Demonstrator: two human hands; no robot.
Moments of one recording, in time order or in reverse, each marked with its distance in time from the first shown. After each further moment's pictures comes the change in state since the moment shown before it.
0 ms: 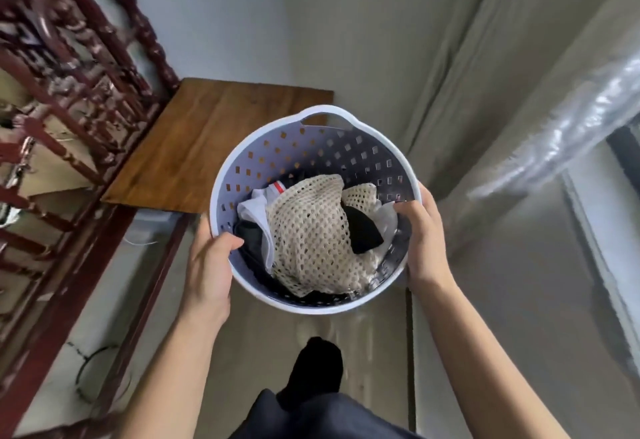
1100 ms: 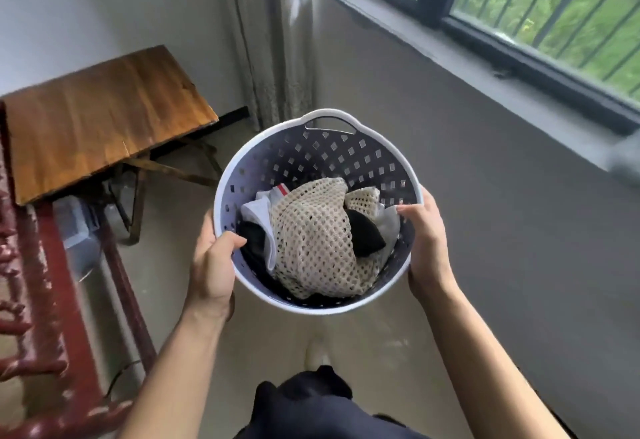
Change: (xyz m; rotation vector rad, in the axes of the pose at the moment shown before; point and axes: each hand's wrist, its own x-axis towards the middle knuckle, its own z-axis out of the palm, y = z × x) left_hand -0.308 -0.074 -0.400 0.118 -0.772 -0.017; right_hand -0.671 0.188 0.103 0.061 0.757 -0.190
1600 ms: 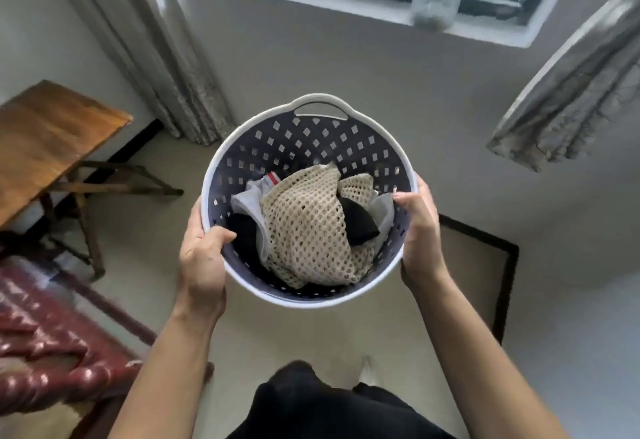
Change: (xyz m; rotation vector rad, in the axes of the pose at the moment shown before) left_hand -0.256 -0.007 -0.099 0.044 -0.418 -0.017; right_hand -0.379 0.014 -0.076 0.172 0.425 -0.055
